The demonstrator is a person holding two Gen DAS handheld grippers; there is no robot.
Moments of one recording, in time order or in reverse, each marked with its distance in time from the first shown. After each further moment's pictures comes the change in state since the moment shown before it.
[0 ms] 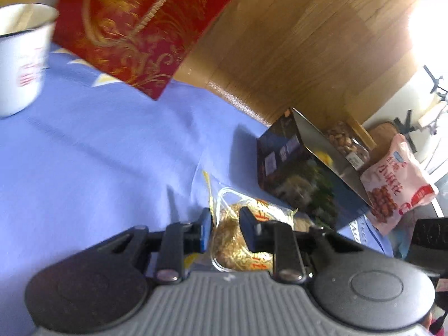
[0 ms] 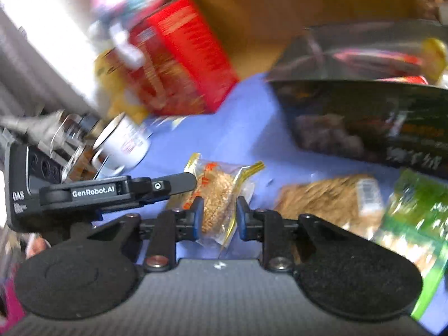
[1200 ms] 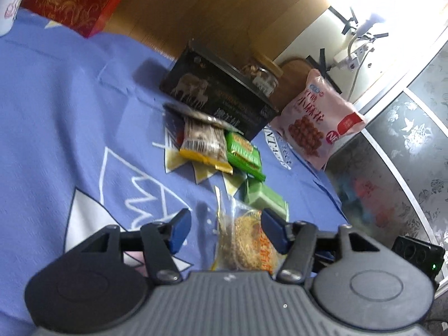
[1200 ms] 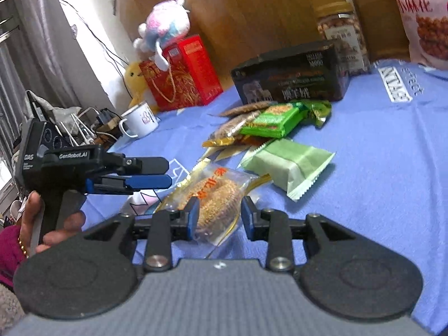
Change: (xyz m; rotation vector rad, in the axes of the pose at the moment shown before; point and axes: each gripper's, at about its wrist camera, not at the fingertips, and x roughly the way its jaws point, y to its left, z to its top) left arm -0.039 -0.063 -0.132 0.119 0.050 -0.237; right arm -0.164 -0.028 -0.168 -0.088 -0.247 -0.063
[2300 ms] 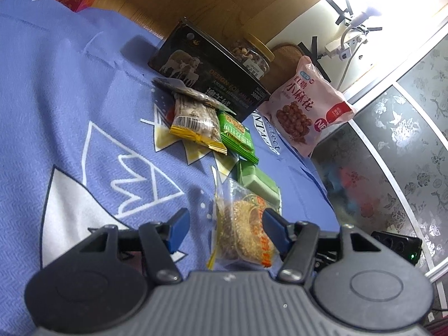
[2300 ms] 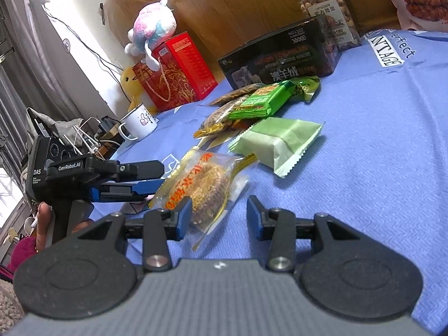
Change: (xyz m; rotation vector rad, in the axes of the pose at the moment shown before) left arm 0.018 0.012 -0.008 -0.030 0.068 -0.091; right arm 0.007 -0.022 -0.013 0.120 0.021 0.042
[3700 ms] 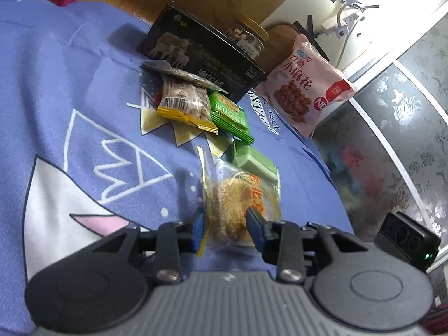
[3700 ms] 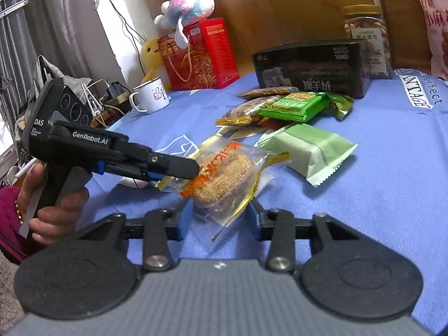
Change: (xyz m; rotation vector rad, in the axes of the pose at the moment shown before) left arm 0.011 -0.012 -0.003 0.035 0.080 0.013; right arm 0.012 0.029 -0.002 -0.238 0.034 -0.023
